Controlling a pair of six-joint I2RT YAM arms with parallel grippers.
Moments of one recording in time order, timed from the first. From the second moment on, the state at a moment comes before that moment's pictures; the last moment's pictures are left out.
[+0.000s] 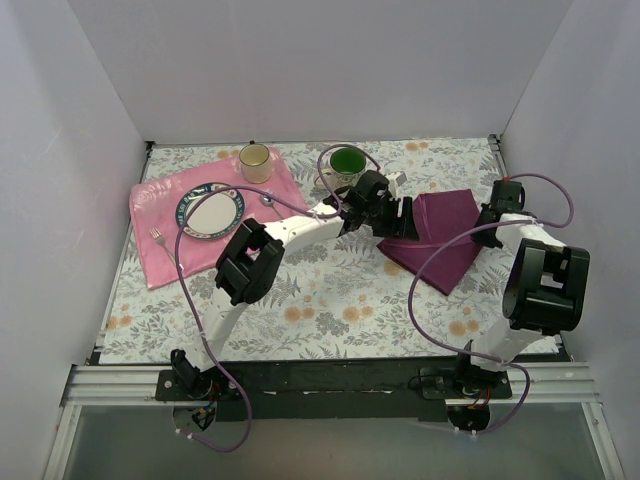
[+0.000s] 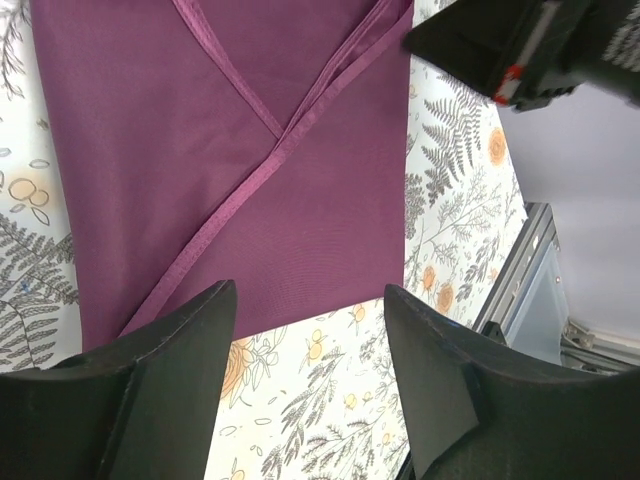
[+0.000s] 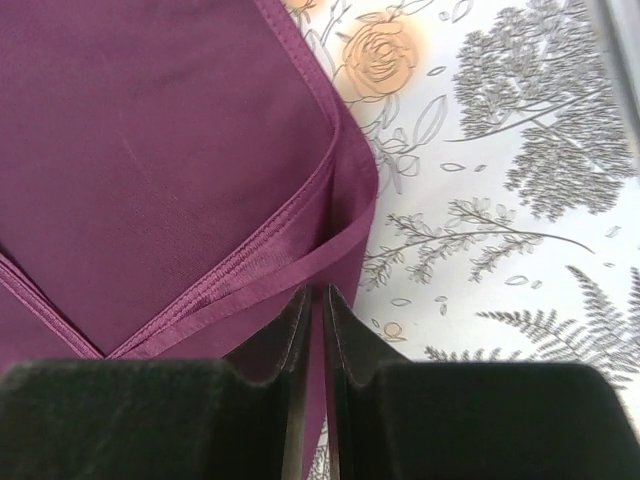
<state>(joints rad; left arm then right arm) -0.83 2.29 1.85 -0.16 0.41 -0.64 -0.19 1.63 0.98 -0.32 0.12 0.22</state>
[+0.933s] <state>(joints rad) -0.72 1.86 1.46 -0.24 0.37 -0.66 0.14 1.30 0.88 -0.55 0.20 0.28</state>
